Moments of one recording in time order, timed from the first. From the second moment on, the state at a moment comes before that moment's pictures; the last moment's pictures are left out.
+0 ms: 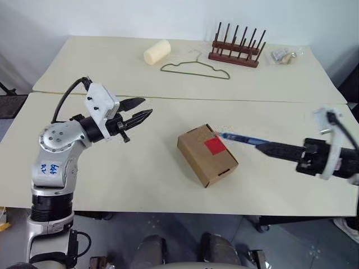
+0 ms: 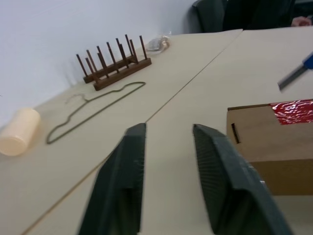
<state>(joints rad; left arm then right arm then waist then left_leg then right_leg) -0.52 0.55 0.14 -0.18 -0.32 0.38 -0.79 -0.15 -1.18 -0.50 -0.23 1.88 1.19 0.19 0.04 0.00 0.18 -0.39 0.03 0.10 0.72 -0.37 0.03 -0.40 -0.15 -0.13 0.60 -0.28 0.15</state>
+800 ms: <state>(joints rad) -0.75 0.34 -0.21 0.06 -0.29 0.58 -0.84 -0.38 -1.32 -0.38 -0.47 1.57 1.16 0.28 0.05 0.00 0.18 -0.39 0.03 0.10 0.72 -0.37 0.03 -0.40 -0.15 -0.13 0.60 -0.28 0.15</state>
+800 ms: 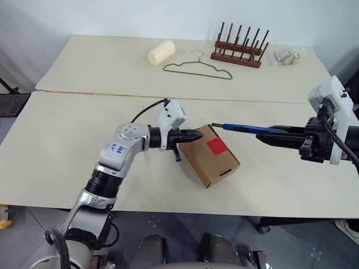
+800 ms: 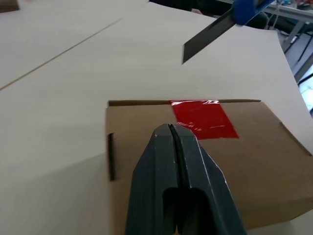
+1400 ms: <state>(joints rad) -0.79 0.33 -0.29 0.04 -0.21 0.68 -0.81 -0.42 -1.28 -0.25 -0.49 1.67 1.14 0.03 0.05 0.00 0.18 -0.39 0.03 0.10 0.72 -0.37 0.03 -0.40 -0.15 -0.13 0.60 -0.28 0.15</state>
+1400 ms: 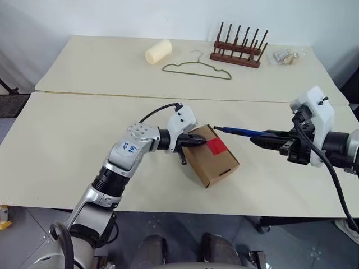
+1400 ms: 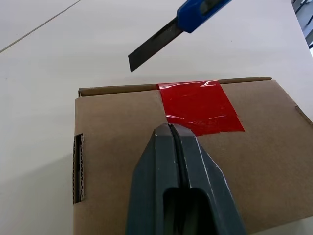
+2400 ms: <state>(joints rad) -0.77 0.33 -0.30 -0.03 -0.21 0.76 -0.80 -0.50 -1.17 -0.16 -0.45 1.59 1.12 -0.03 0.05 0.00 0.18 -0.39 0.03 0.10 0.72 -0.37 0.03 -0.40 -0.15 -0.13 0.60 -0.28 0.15</state>
